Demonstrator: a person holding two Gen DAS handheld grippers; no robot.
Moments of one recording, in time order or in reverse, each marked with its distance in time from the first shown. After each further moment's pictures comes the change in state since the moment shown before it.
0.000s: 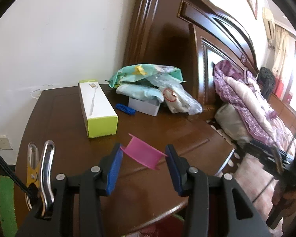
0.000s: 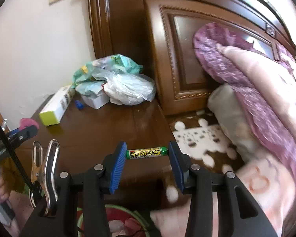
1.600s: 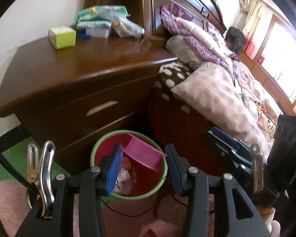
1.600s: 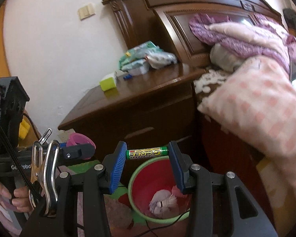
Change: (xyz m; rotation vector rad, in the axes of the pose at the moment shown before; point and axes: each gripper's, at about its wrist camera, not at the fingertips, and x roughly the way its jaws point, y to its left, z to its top) left arm -0.088 -0.044 -0.147 0.117 0.322 -0.228; right arm -0.114 0.069 -0.183 0.215 -0.057 0.155
